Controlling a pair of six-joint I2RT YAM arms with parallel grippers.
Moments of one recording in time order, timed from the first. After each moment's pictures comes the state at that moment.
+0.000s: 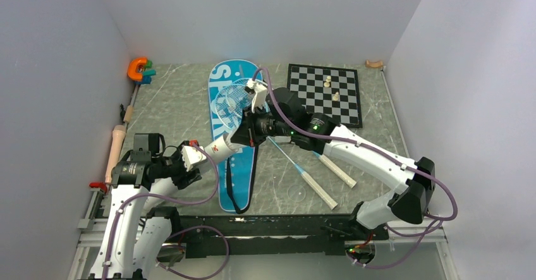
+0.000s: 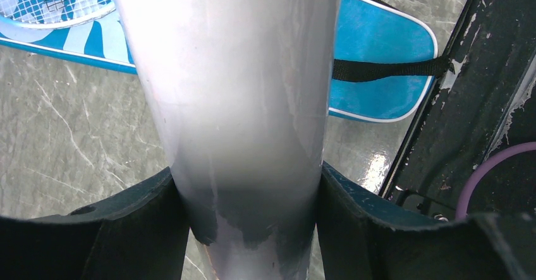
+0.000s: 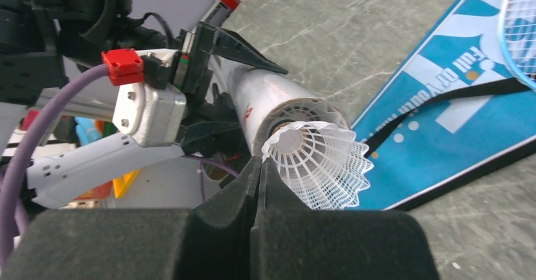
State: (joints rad) left arm 0.01 0.71 0.76 -1.06 0.72 1.02; right arm 0.96 1.43 1.39 -0.38 -0.29 0.53
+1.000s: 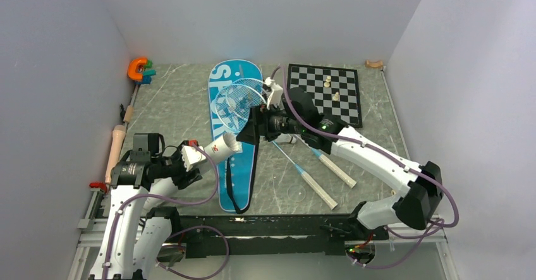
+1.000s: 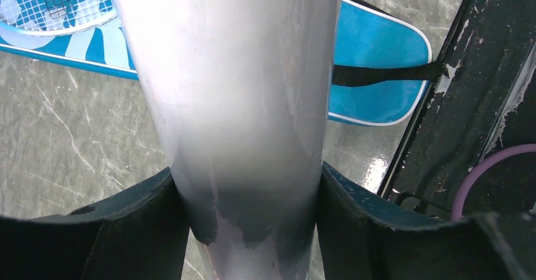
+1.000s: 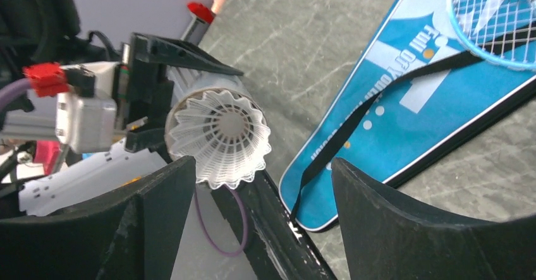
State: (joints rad) left arm 0.01 0.70 0.76 -1.06 0.73 1.02; right arm 0.82 1.36 1.23 -0.28 -0.35 0.59
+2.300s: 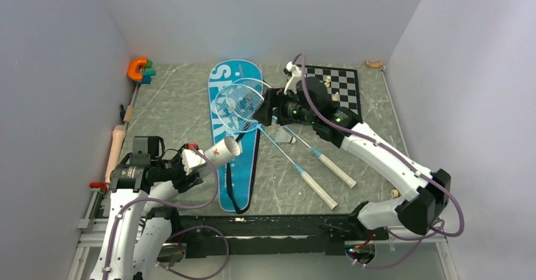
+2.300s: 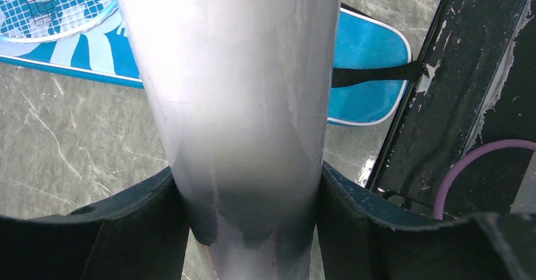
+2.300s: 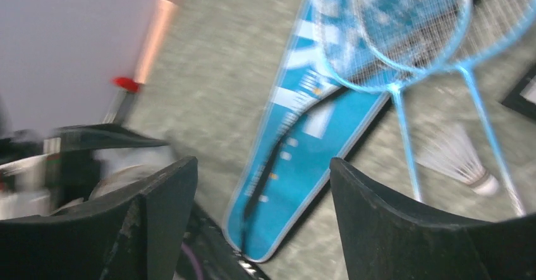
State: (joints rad) left arm 0.01 0.68 0.76 -1.10 0.76 1.03; right arm 0.74 1.32 1.29 -0.35 -0.18 0.55
